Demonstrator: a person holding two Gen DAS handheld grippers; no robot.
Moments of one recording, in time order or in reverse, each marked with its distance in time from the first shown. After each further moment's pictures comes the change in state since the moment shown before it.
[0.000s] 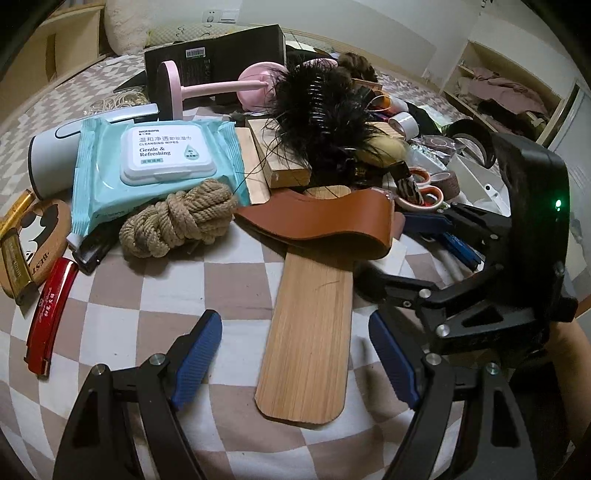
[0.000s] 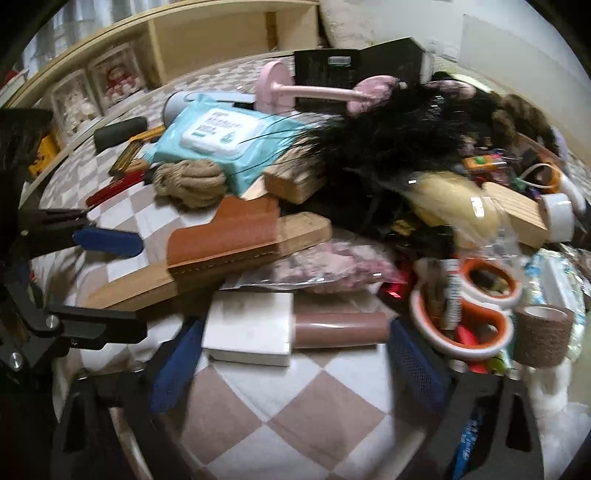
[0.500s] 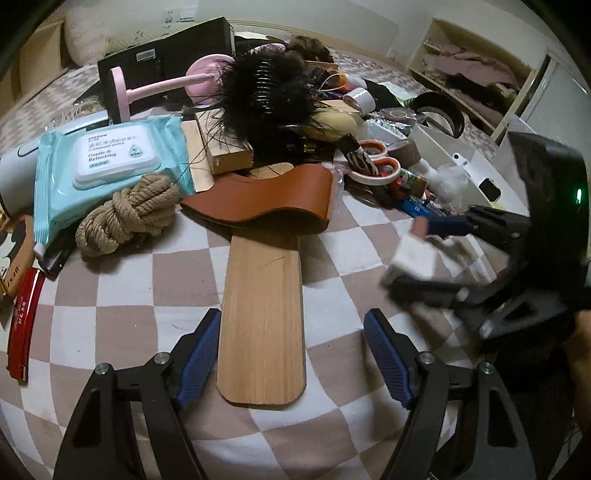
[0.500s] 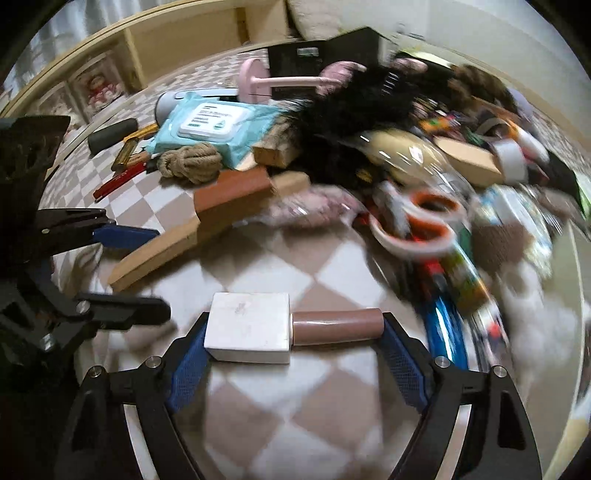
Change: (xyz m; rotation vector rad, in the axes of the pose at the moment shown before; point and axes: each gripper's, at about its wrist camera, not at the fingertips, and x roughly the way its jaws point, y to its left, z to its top) left arm 0.002 -0.025 -0.009 0.113 0.042 -0.074; right arm -0.041 -0.001 -0.034 0.134 0.063 -0.045
